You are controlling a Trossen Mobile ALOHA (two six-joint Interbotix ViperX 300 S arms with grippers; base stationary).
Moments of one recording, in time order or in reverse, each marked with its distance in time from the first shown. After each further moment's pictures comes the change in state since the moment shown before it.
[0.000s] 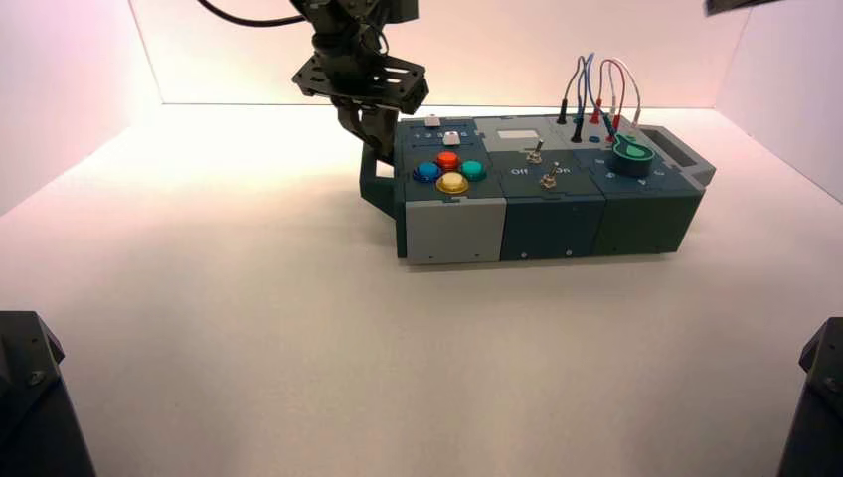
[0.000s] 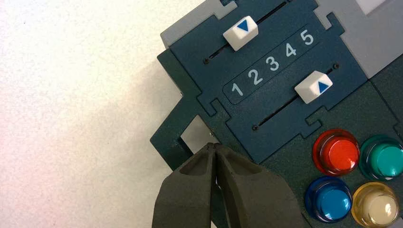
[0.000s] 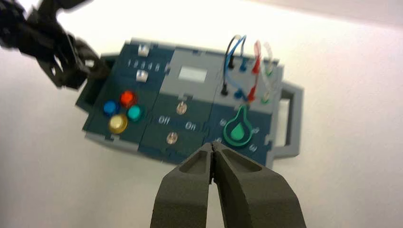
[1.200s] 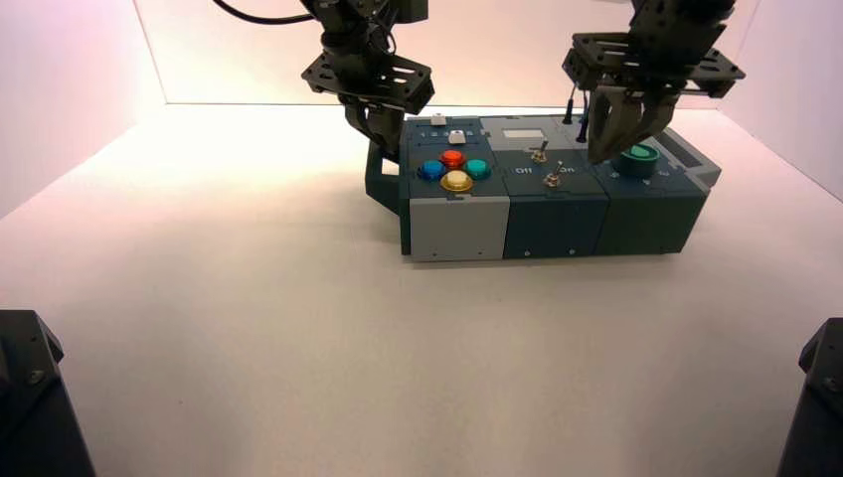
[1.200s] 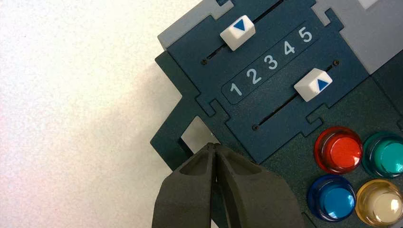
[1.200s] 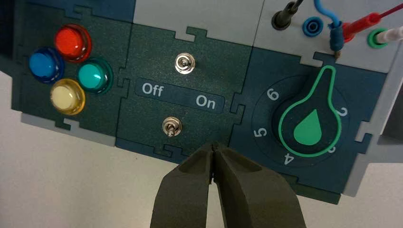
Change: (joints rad) left arm 0.000 0.032 -0.028 -0.002 0.008 0.046; right arm 0.037 0.759 -0.209 0.084 -0.051 0.002
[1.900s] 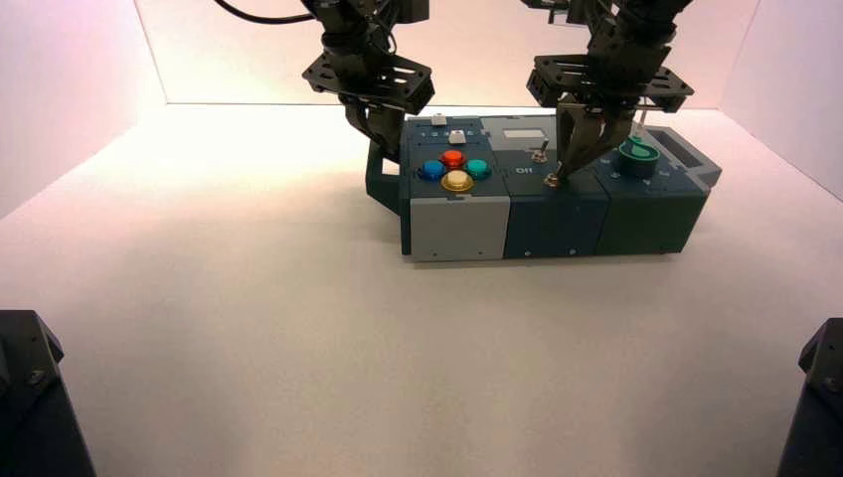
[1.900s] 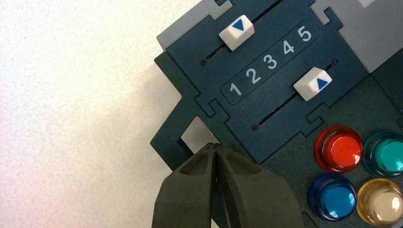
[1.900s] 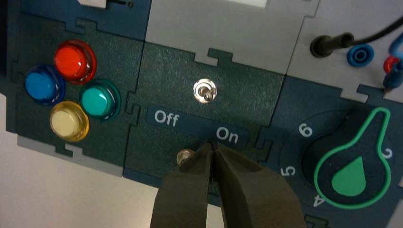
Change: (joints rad) left arm 0.000 0.002 -0.003 0.000 0.002 0.012; right arm 0.040 0.146 -0.092 0.014 -0.020 0.000
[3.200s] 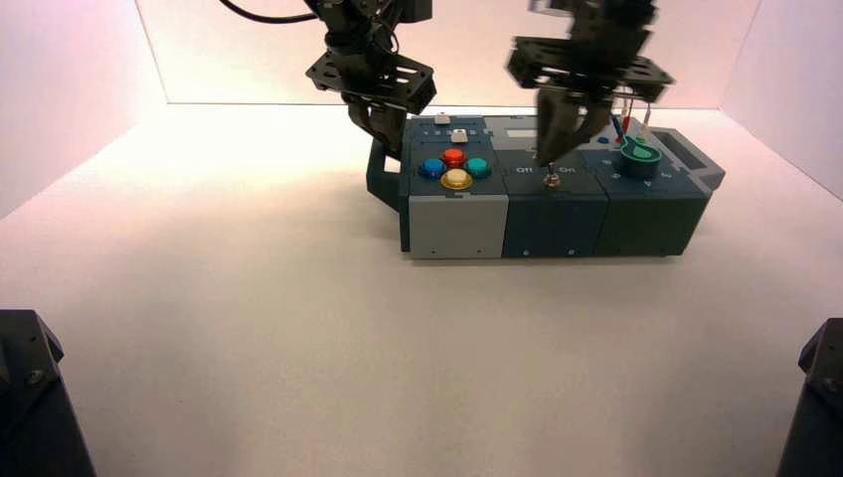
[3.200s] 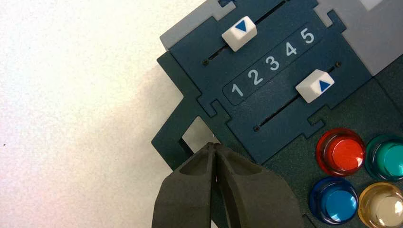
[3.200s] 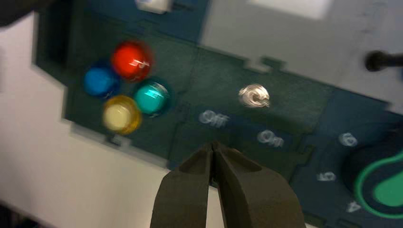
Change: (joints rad) left arm 0.002 0.014 -0.014 0.002 -0.003 0.014; right arm 0.020 -0.028 -0.028 0.048 0.069 -0.002
